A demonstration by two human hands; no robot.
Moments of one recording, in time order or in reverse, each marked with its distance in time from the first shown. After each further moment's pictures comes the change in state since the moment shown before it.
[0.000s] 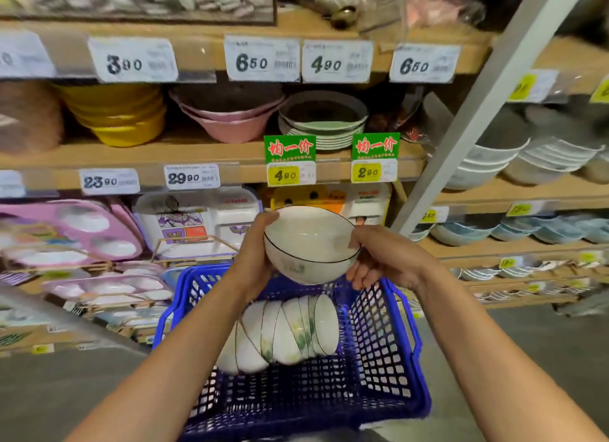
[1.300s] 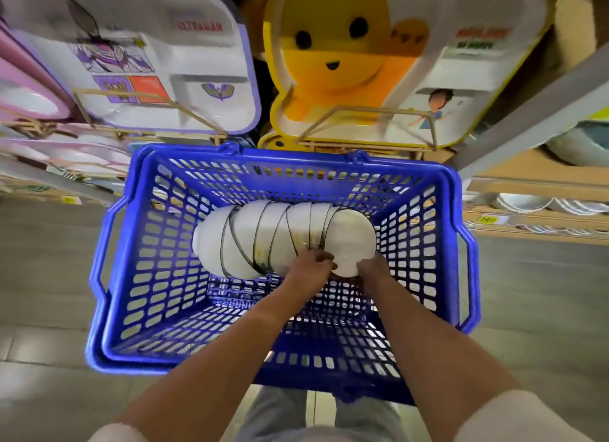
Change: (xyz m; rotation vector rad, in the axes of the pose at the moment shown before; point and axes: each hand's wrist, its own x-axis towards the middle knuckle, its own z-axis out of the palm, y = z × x) left_hand 0.057 -0.280 -0.017 0.622 0.112 -0.566; right_hand 0.201 0.319 0.040 0.136 0.387 0.538
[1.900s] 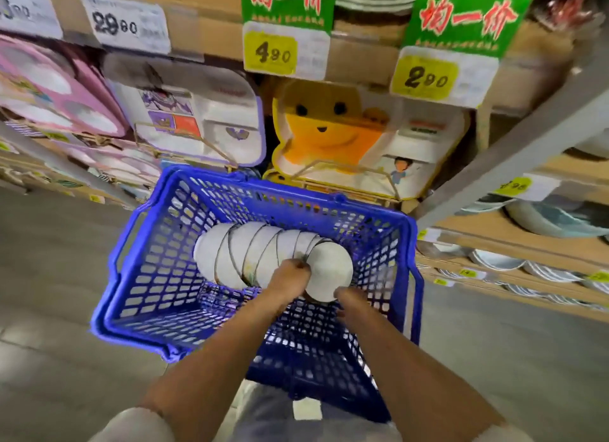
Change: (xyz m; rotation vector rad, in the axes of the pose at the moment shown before) left_hand -0.039 0.044 0.002 -0.046 0.217 0.004; right_hand -0.049 -0.033 -0.030 -0.224 -0.134 0.128
